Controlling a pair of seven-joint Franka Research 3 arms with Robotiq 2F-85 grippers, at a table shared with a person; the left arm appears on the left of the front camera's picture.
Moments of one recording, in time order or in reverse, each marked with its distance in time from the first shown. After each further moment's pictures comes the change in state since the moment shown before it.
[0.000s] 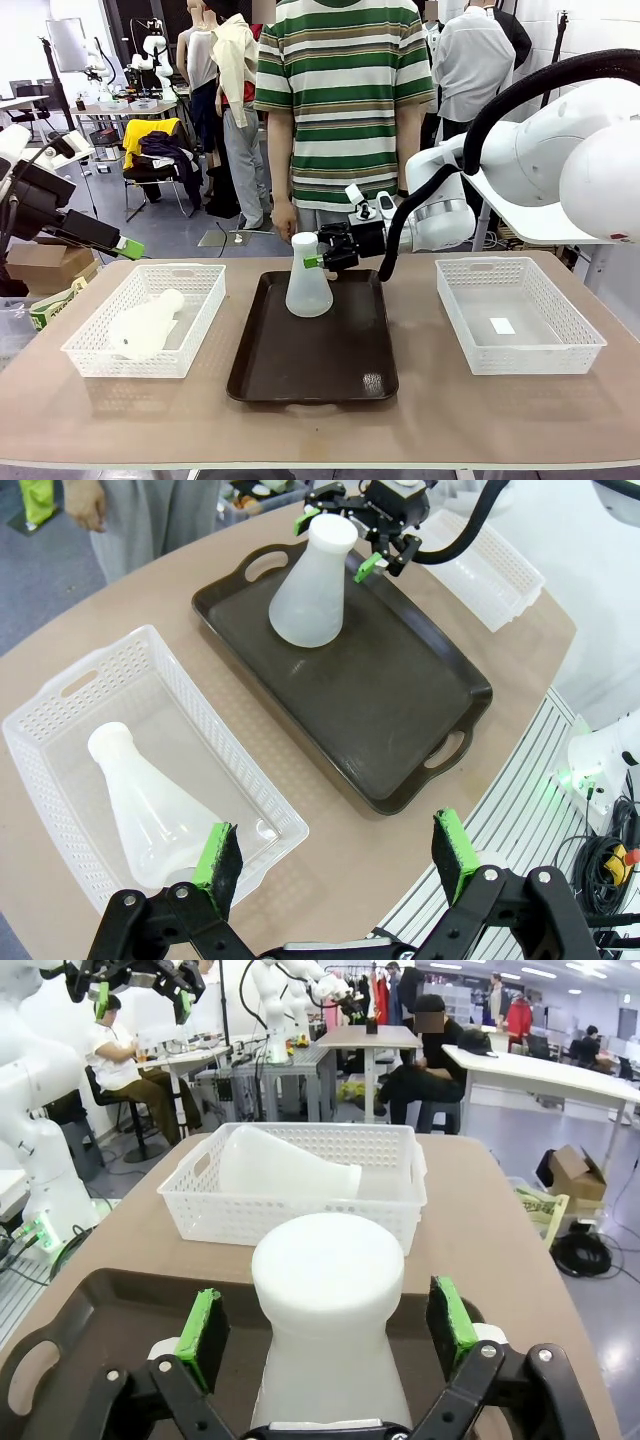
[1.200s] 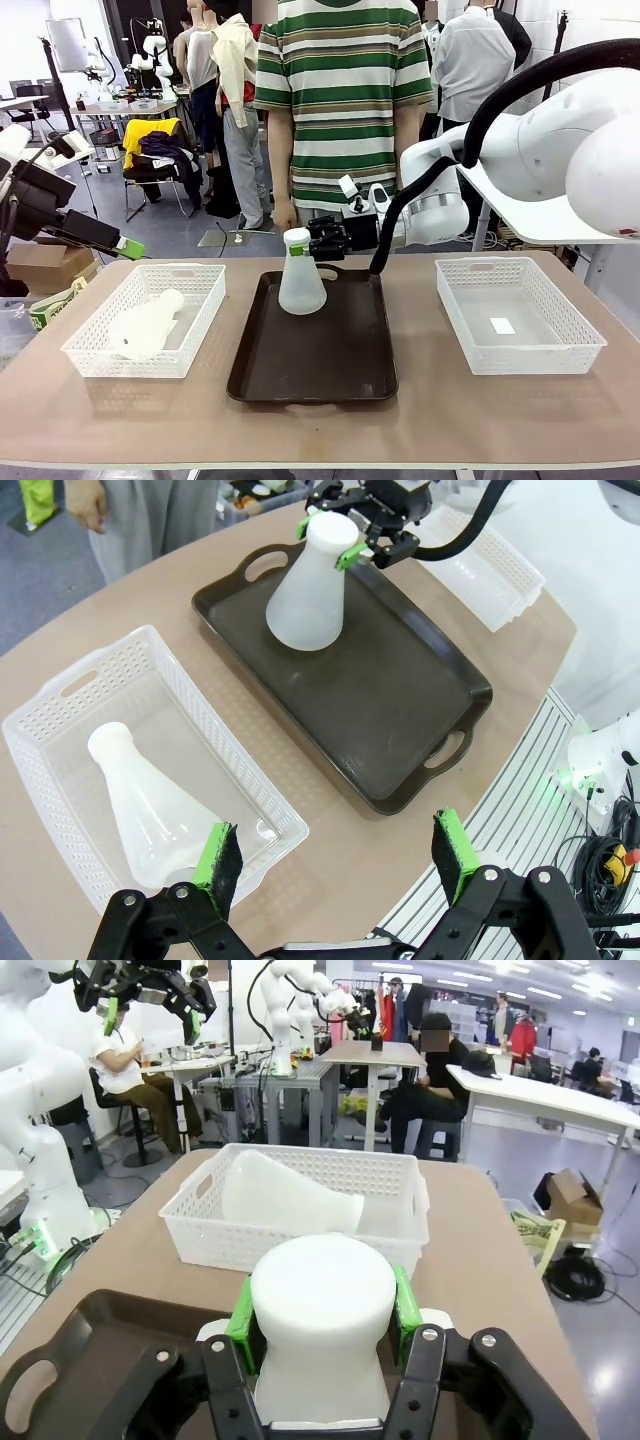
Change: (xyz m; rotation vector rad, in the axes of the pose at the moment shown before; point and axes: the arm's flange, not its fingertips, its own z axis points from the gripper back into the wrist) left arm 0.000 0.000 0.000 0.000 0.000 0.000; right arm 0.016 0.001 -0.012 0.002 -0.036 0.041
